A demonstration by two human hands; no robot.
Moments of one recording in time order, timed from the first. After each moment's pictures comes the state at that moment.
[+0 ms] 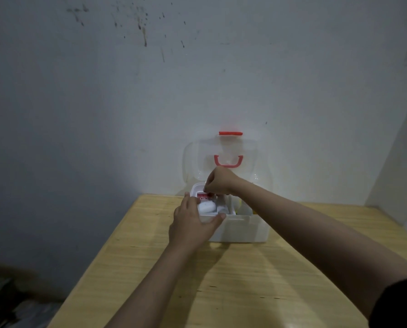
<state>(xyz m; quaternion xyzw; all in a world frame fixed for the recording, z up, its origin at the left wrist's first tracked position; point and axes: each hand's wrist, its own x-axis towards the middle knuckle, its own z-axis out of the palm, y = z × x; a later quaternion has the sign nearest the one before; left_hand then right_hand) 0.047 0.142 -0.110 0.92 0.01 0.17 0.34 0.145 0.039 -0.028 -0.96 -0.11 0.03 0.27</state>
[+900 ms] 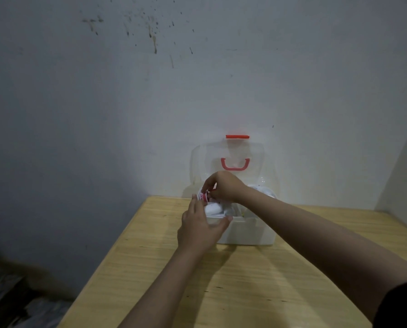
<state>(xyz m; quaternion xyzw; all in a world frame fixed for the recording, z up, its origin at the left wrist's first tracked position) 0.045 0.139 -0.114 0.92 0.02 0.17 0.34 0.136 0.038 -0.033 -0.94 -0.28 -0.06 0.19</state>
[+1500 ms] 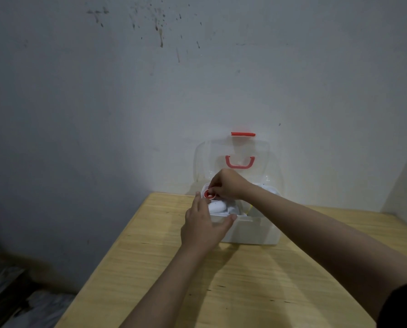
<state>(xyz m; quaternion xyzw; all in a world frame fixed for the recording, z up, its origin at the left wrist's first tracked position) 0.045 0.139 -0.116 0.92 0.02 0.17 0.35 0.145 0.041 -0.039 -0.94 -0.27 -0.06 0.18</state>
